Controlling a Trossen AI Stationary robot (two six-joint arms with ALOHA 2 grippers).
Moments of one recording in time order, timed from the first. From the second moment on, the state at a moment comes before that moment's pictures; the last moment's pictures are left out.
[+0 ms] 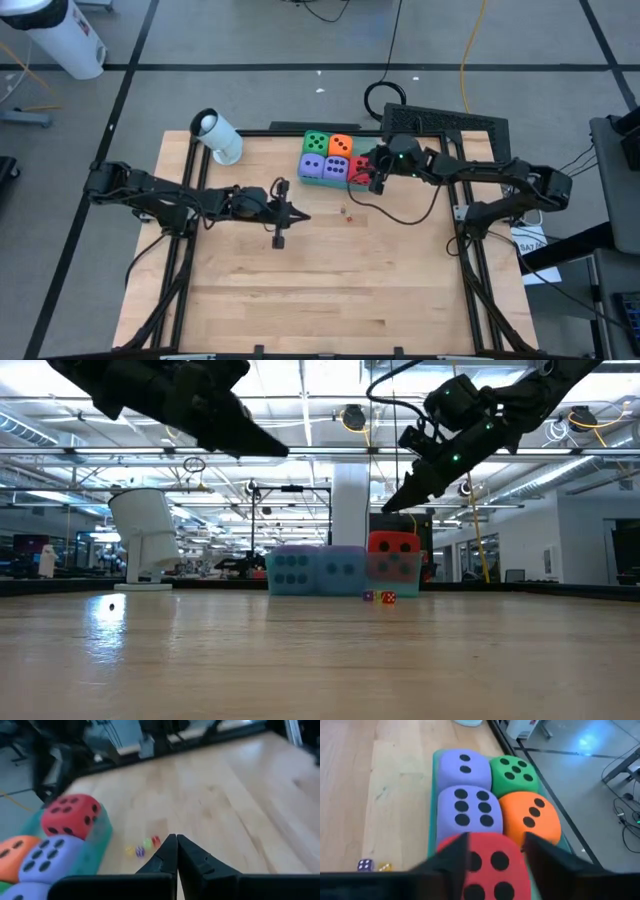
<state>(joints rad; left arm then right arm) -0.05 1.32 0.65 0.30 -0.05 0.21 -0.47 1.32 0.69 0.13 -0.03 -0.31</state>
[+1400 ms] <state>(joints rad) -0.01 1.32 0.65 0.31 -0.05 0.16 -0.56 1.53 0.70 0.15 -0.18 -0.25</state>
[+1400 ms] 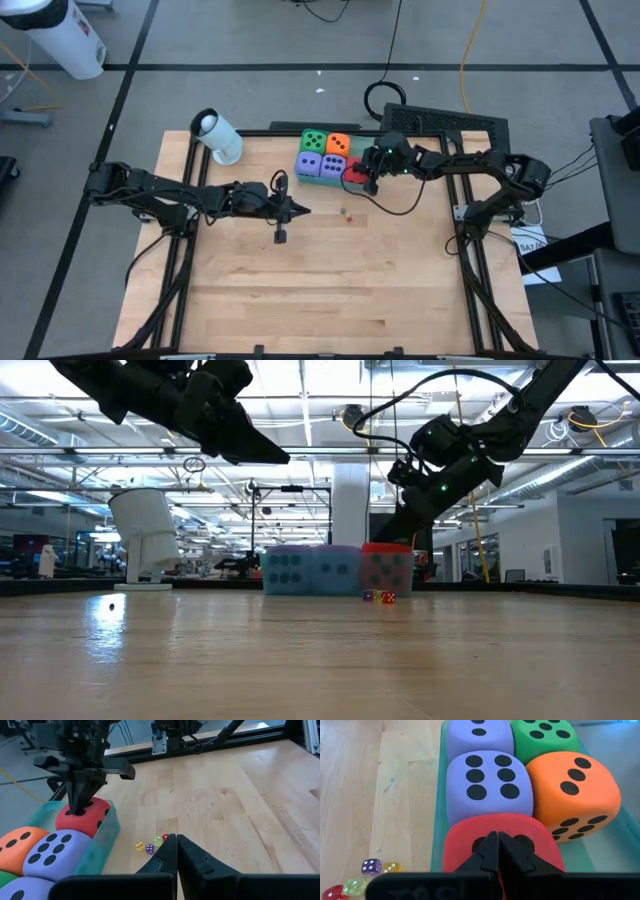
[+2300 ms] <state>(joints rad) 0.34 1.32 0.45 0.48 -0.22 -0.09 -0.50 1.18 0.54 0.26 0.03 -0.09</state>
